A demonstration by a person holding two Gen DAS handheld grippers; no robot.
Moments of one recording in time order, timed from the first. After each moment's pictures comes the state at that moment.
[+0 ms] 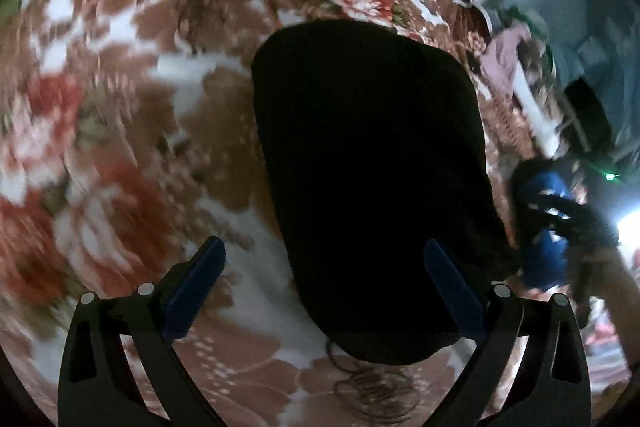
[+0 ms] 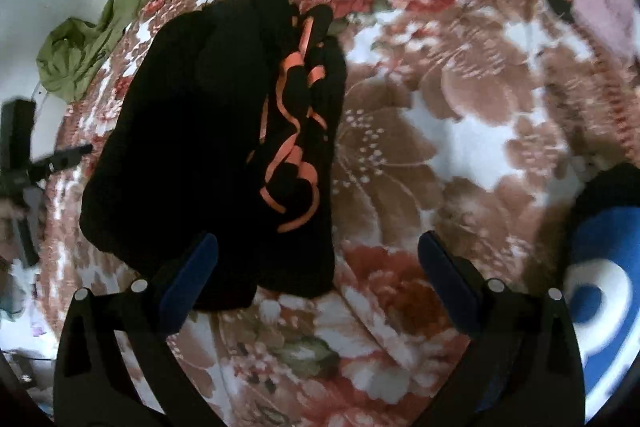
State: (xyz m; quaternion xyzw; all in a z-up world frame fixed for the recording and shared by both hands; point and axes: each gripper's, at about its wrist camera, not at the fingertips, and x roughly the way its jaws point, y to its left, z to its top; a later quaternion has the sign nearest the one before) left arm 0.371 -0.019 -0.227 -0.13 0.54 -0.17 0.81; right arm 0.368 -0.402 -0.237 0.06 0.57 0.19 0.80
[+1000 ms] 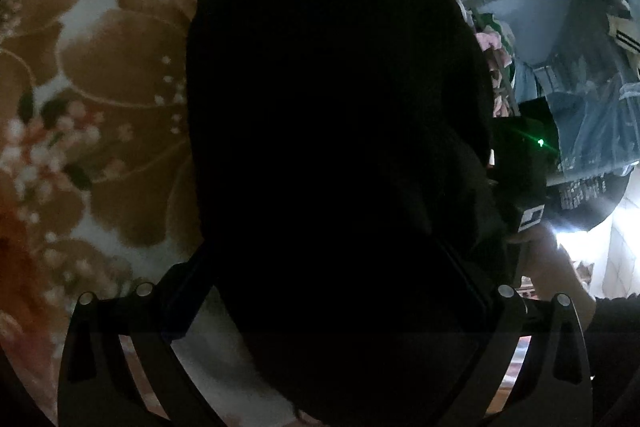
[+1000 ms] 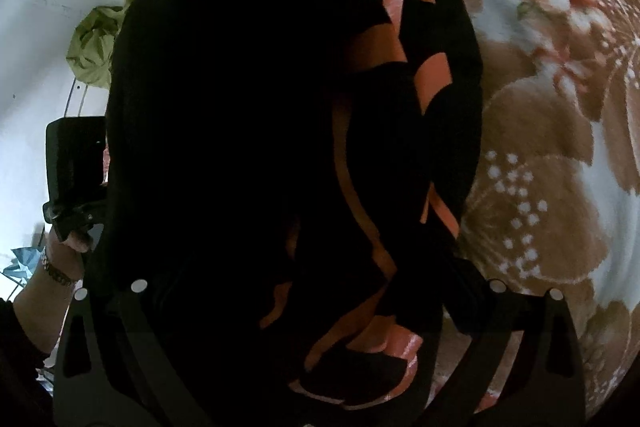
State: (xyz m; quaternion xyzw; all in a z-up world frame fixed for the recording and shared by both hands) left arm 0.444 -0.047 -0.317 -0.25 0.59 -0.28 0.72; right arm 0.465 -0.317 -0.310 0.11 0.63 0.30 0.70
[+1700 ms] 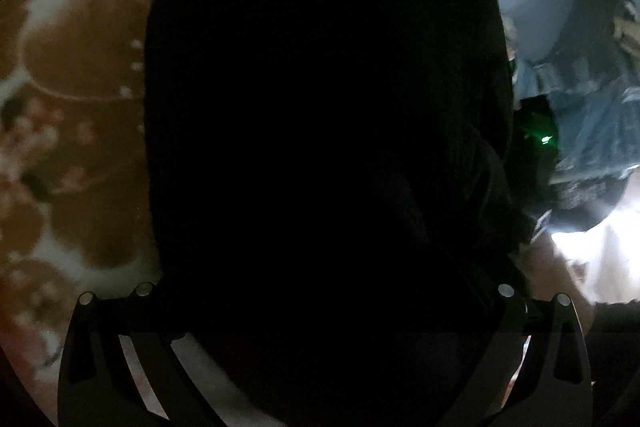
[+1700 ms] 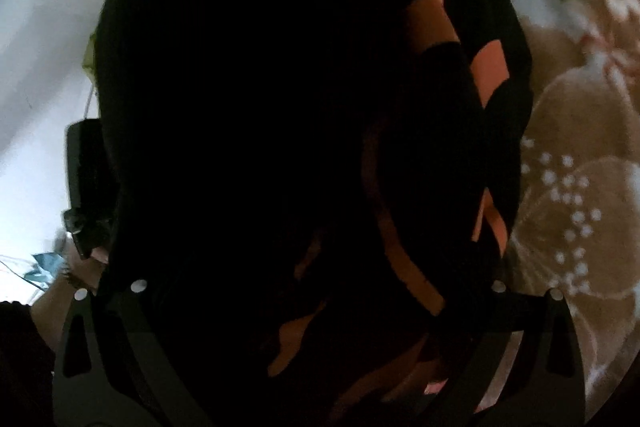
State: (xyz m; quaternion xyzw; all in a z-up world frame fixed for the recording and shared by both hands) left arm 0.448 -0.077 -0.328 -0.27 0.59 -0.30 0.70; right arm 0.469 -0.286 -0.326 0.16 0.63 0.33 0.68
